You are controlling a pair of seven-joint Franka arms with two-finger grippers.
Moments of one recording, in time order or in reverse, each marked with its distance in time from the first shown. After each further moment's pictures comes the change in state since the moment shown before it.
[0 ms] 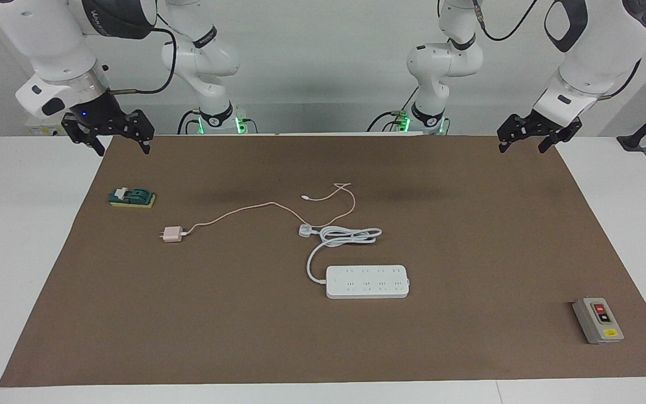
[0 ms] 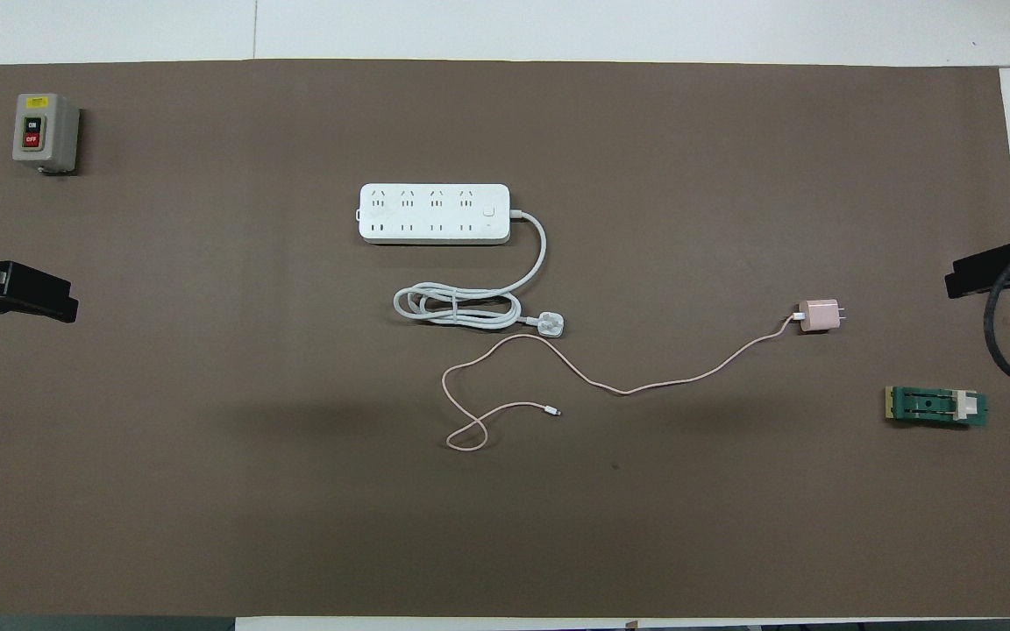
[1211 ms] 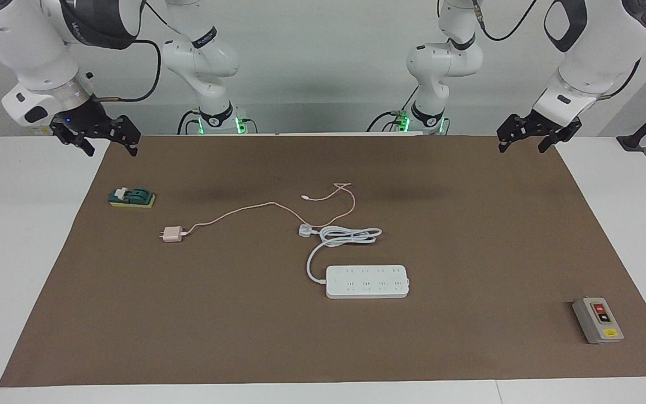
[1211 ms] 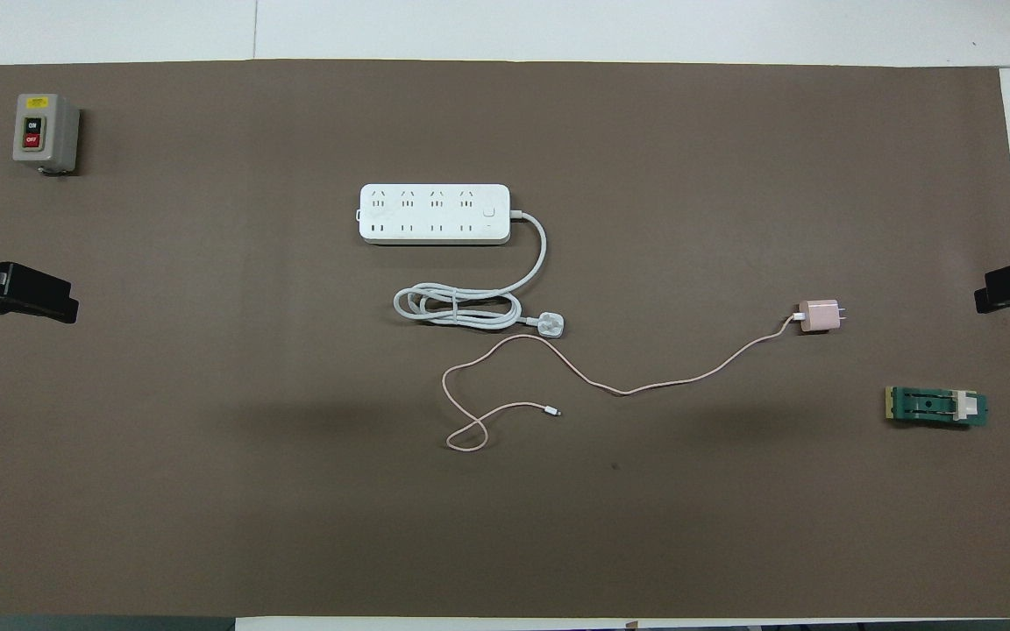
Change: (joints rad) left arm 0.000 0.000 0.000 0.000 0.000 0.000 0.000; right arm -0.081 0.000 -0.006 -0.052 0.005 -0.005 0.032
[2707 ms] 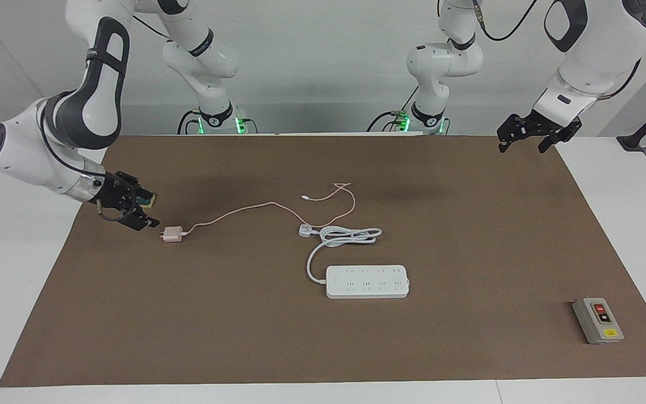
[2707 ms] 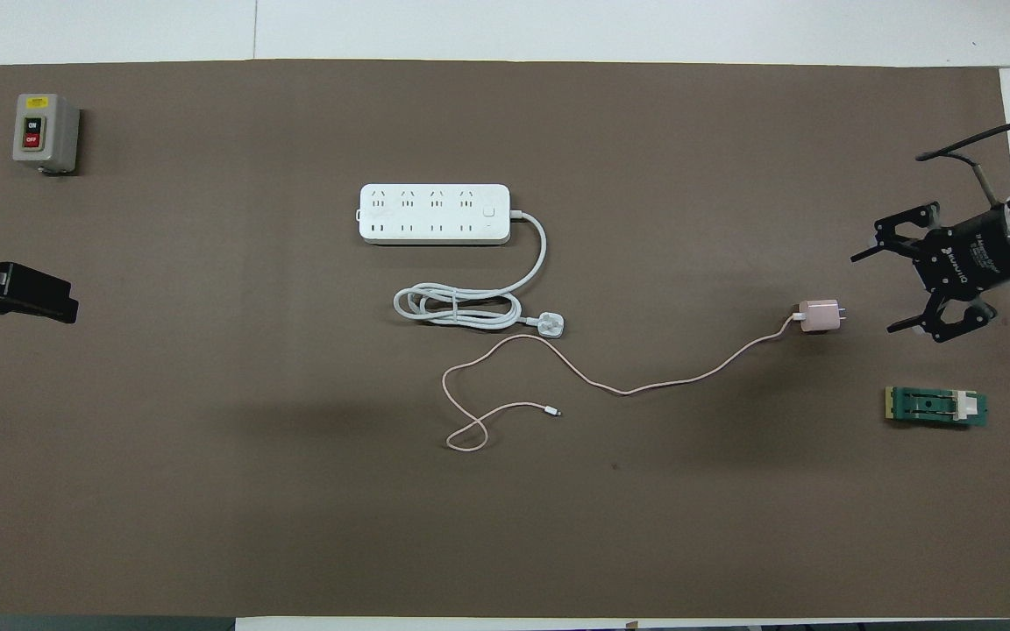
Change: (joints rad) left arm 0.000 0.000 0.000 0.000 0.000 0.000 0.000; right arm -0.089 0.315 -0.001 -0.095 0.393 0.171 0.936
